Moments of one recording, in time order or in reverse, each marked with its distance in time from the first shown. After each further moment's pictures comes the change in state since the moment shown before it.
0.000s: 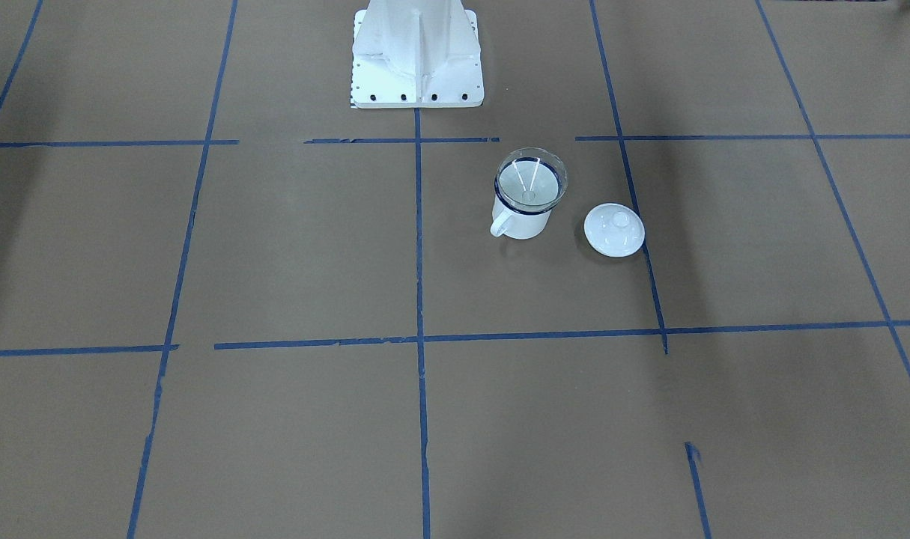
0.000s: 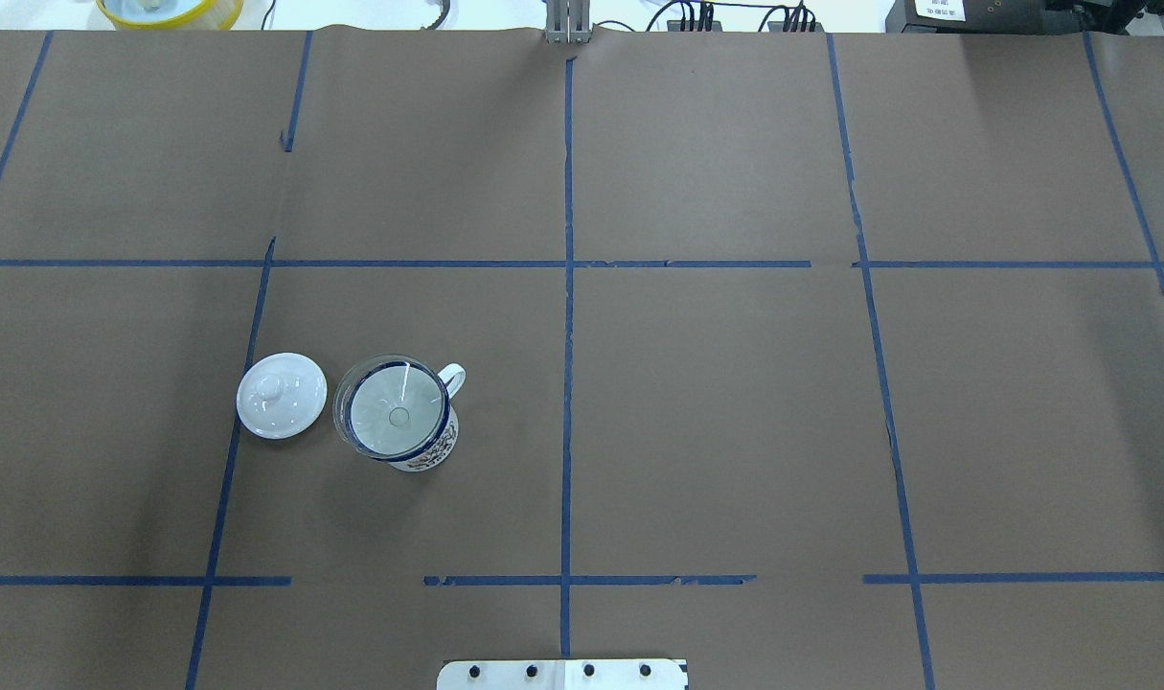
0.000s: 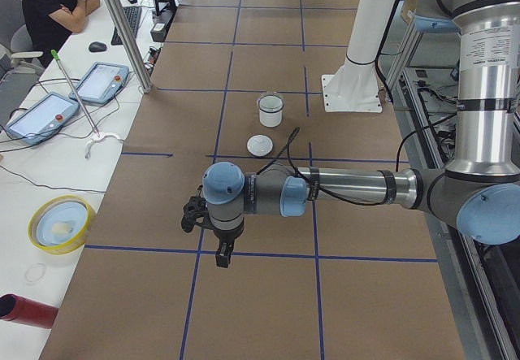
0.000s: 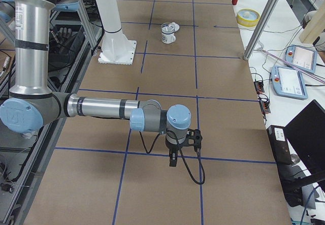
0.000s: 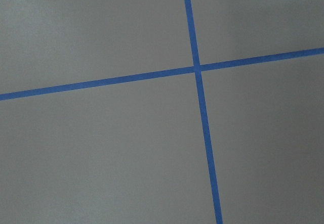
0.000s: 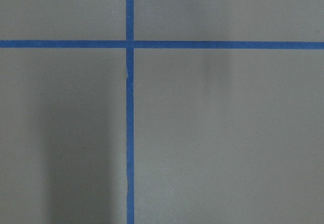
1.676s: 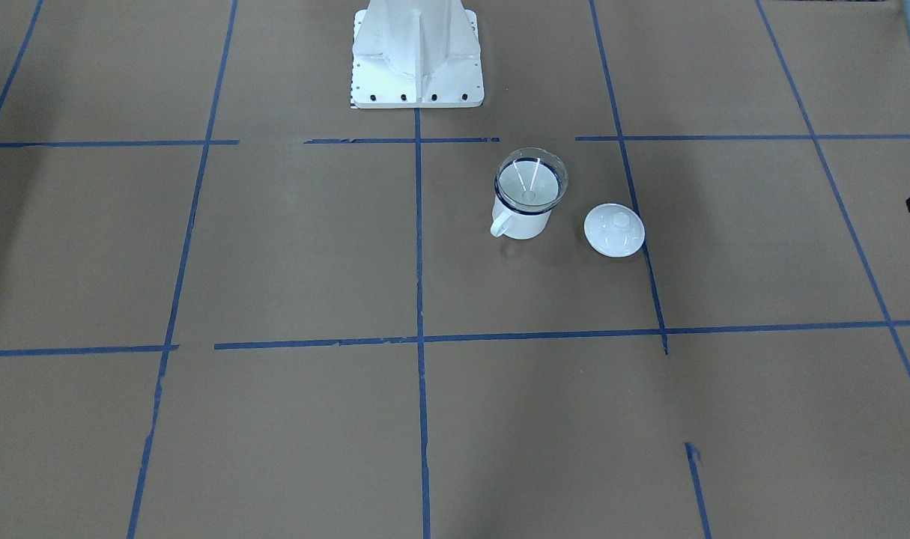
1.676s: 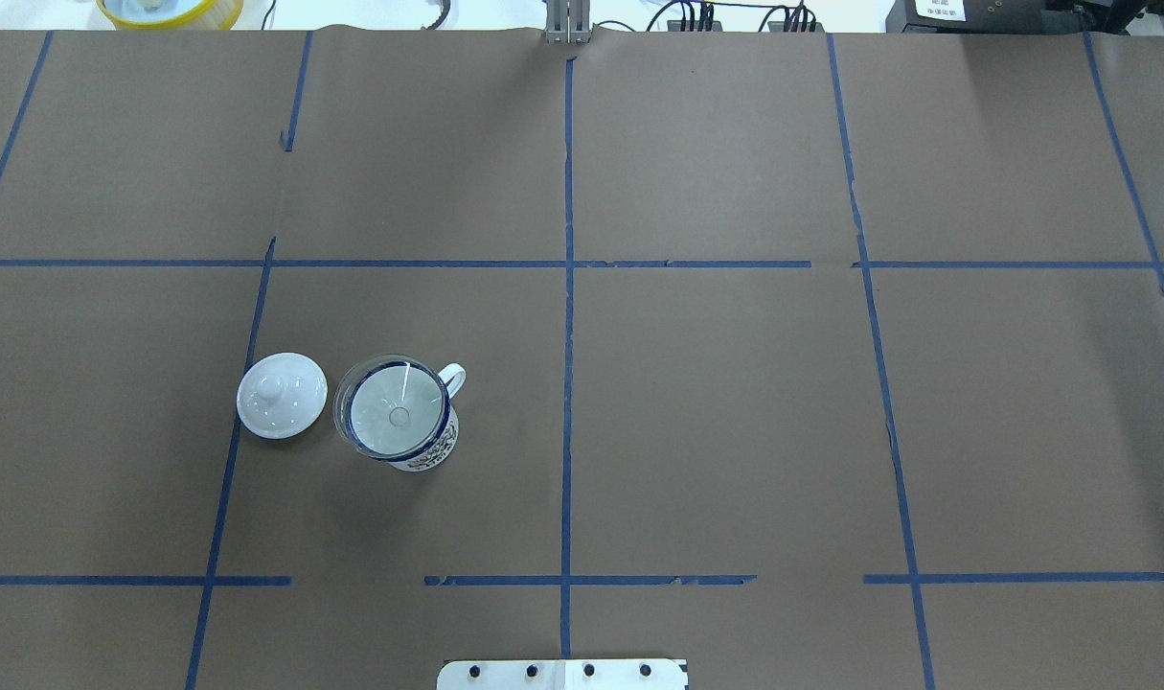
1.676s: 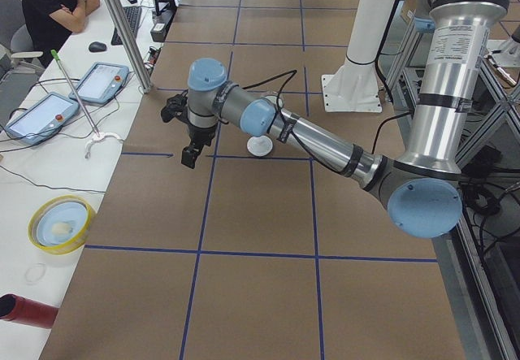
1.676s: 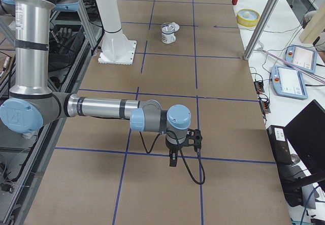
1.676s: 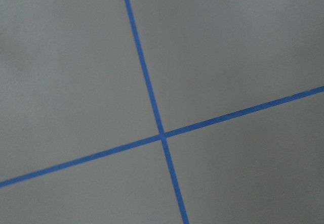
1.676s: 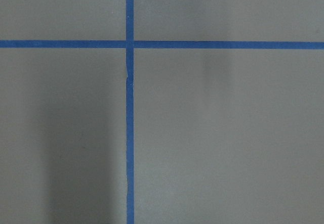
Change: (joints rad) left arm 0.246 -0.241 -0.242 -0.039 0.074 -0.277; right arm 0.000 0.000 0.000 0.000 0.000 0.000
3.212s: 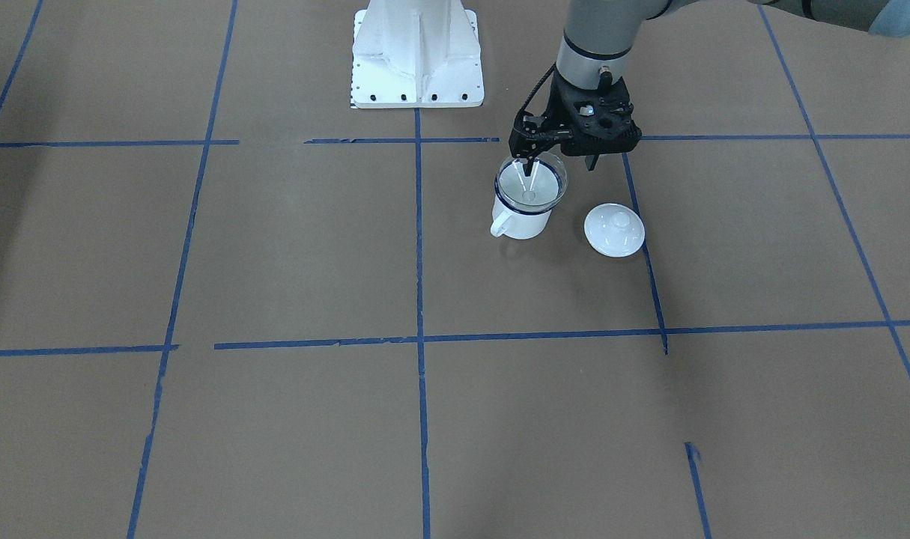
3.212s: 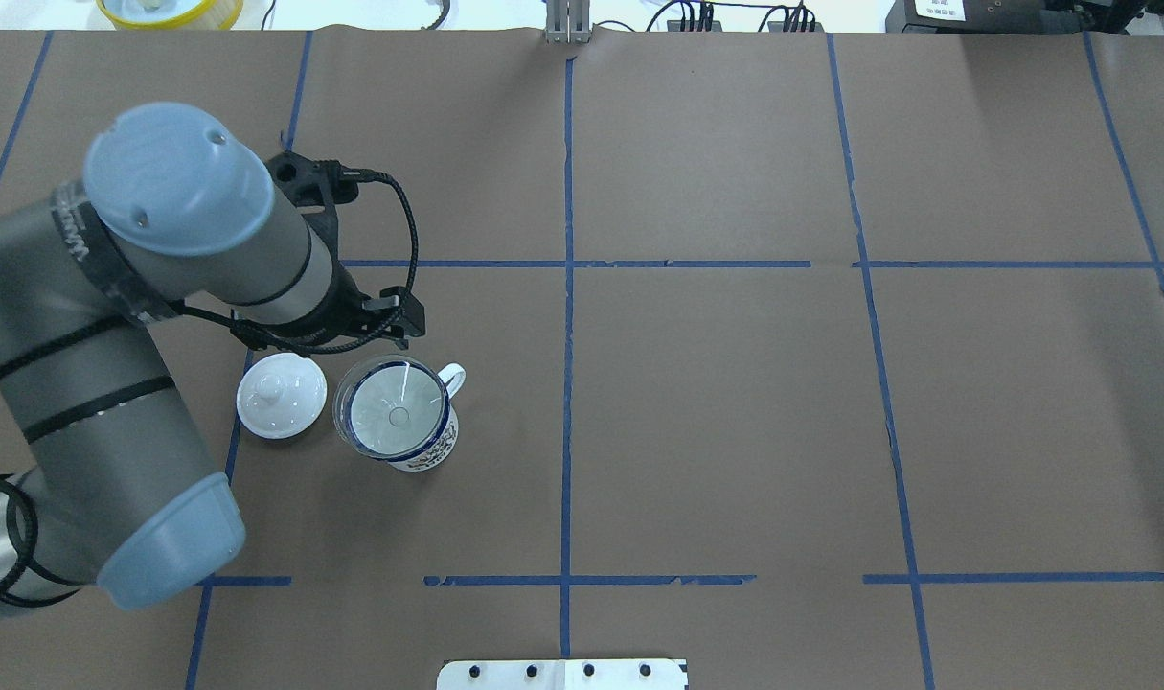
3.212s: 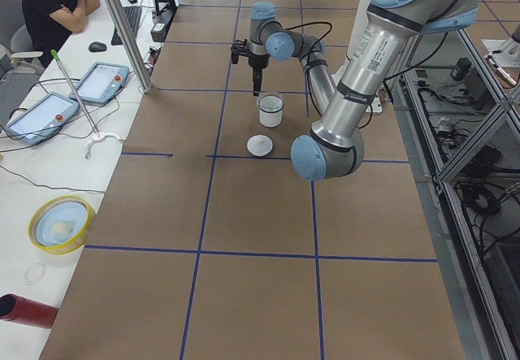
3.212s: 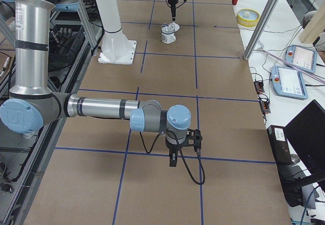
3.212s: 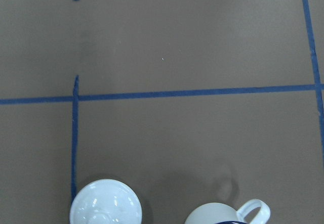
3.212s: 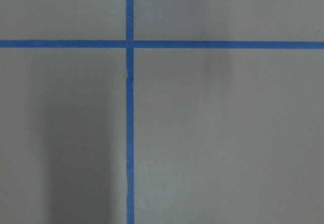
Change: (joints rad) left arm 0.766 -0.364 -0.136 0.327 0.353 -1.105; right arm 0.000 0.000 0.000 0.000 0.000 0.000
